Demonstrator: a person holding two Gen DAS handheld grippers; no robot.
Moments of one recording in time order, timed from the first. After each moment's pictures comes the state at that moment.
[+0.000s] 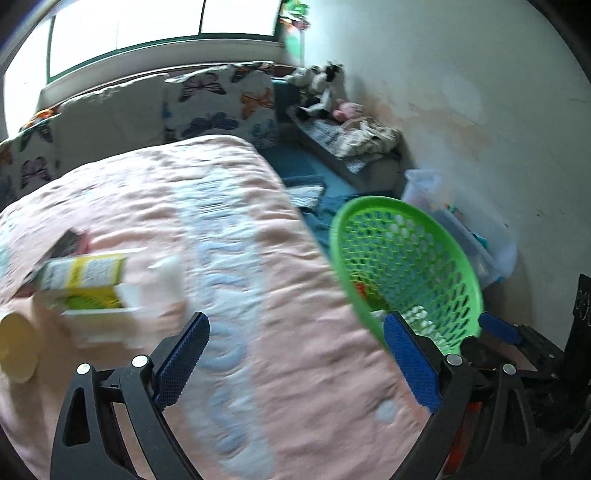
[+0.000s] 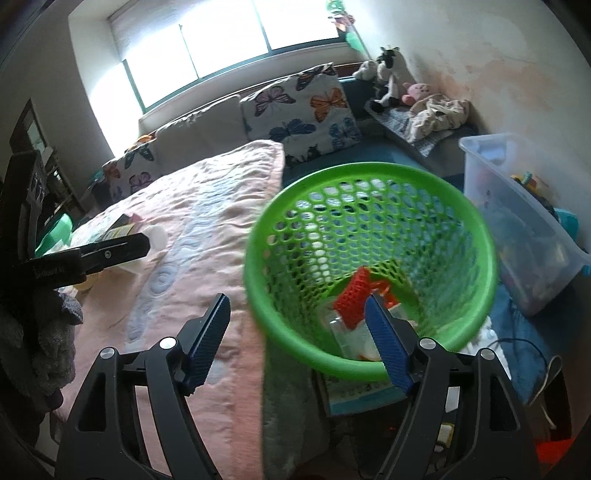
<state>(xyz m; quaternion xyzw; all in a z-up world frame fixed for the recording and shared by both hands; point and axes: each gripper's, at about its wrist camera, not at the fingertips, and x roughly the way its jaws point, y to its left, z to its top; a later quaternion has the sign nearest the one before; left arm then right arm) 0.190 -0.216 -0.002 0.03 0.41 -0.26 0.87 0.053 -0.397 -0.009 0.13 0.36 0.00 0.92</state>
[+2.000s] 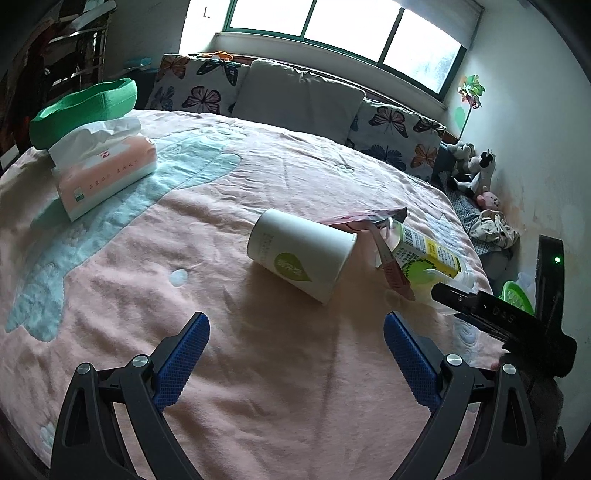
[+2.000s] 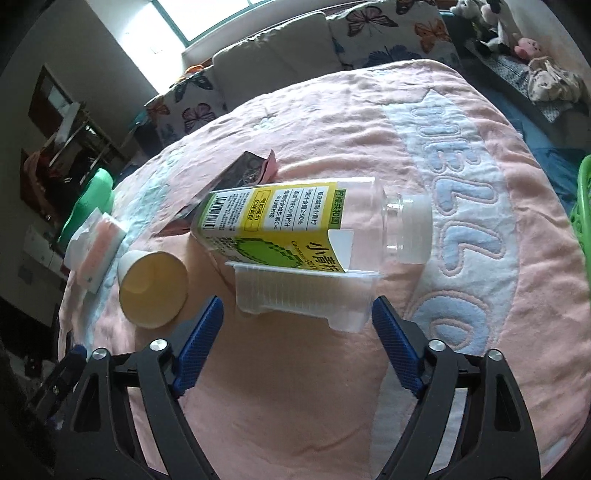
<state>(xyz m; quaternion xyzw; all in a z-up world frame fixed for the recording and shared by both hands) 0.163 0.085 -0.011 -0.13 0.41 -0.03 0.90 0.226 -0.151 -0.031 0.17 0.48 0.11 0.86</state>
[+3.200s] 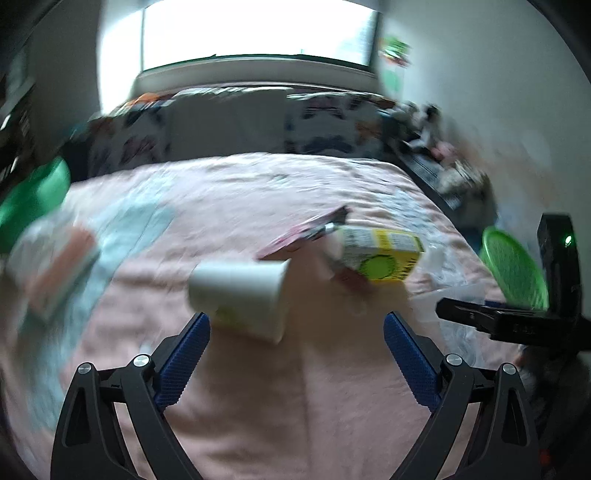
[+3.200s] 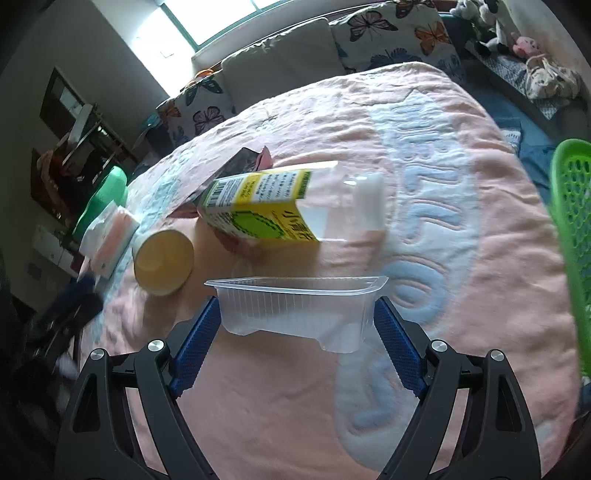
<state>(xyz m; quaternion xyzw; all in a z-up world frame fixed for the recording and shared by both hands) 0.190 0.030 0.013 0.03 0.38 -0.13 0.92 0.183 -0.184 -0.019 0.17 0.46 0.14 0.86</state>
